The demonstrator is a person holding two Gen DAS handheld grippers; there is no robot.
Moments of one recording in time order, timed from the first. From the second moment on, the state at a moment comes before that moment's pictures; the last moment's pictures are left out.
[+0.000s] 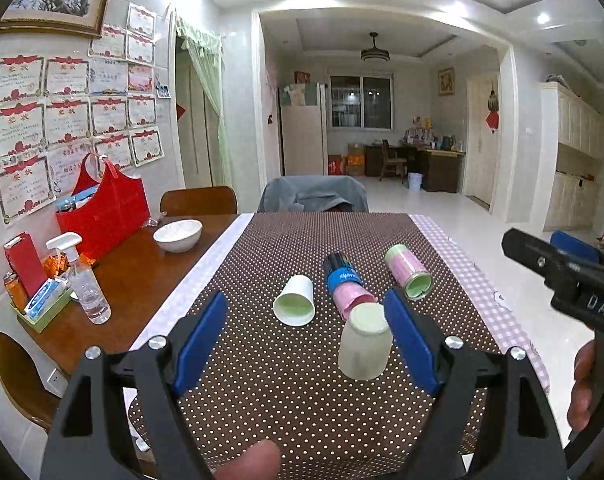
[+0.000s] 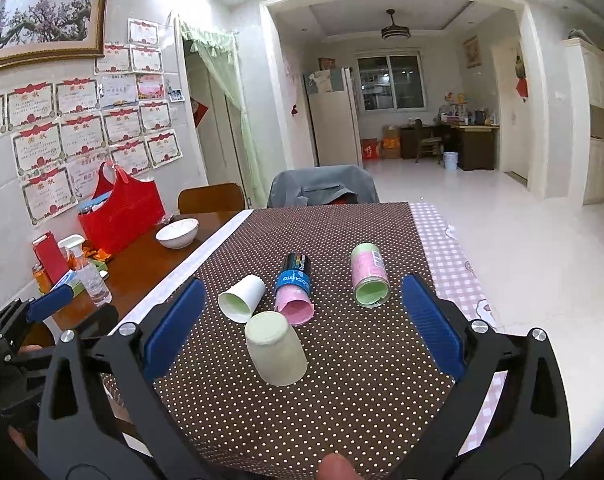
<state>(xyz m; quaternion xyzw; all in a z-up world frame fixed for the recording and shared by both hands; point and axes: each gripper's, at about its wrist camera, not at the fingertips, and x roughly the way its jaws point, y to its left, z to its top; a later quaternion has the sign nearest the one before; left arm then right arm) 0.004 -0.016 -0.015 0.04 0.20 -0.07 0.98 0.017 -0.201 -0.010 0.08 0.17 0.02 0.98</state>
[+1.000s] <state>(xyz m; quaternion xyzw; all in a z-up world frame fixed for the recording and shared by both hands) -0.015 -0.011 0.002 0.03 0.17 -0.07 0.98 0.002 -0.186 0.000 0.05 0.15 0.01 0.99</state>
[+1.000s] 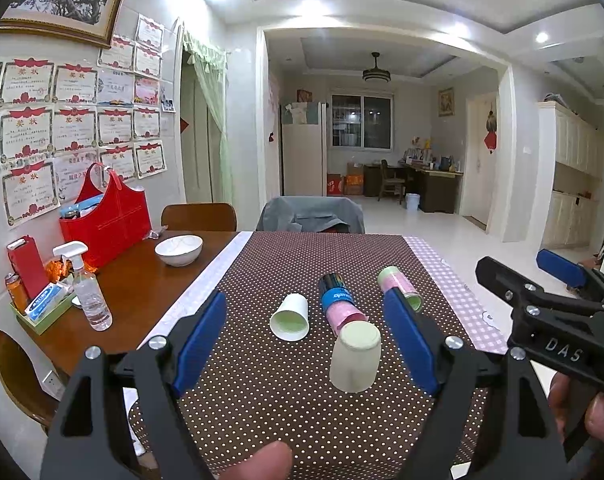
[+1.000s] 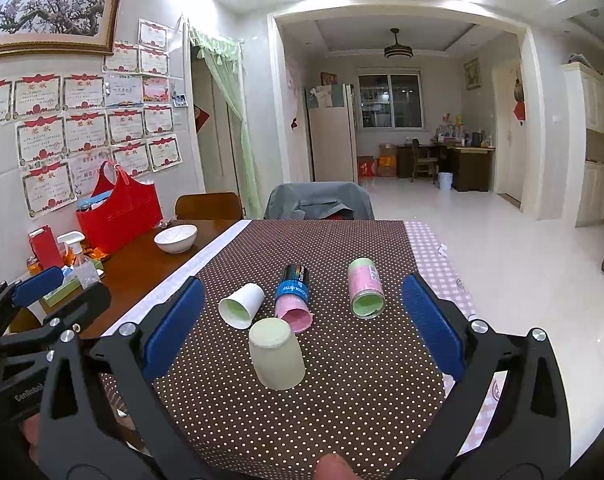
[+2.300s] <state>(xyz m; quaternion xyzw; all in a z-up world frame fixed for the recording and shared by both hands) -0.013 -0.009 -0.001 0.02 0.16 -0.06 0.98 0.008 -0.182 -0.002 0.05 0.16 0.02 0.99</state>
